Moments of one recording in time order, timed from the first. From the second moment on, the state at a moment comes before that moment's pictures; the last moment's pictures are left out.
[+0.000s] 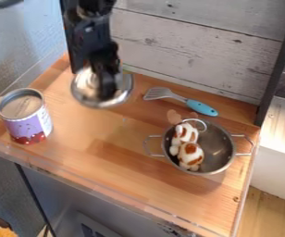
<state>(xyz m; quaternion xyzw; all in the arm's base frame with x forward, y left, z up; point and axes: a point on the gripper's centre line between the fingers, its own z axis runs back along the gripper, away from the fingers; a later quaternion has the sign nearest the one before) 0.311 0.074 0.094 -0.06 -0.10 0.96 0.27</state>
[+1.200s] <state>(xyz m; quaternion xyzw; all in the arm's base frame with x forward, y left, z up) 0.365 0.136 0.052 -0.05 -0.11 0.97 0.20</state>
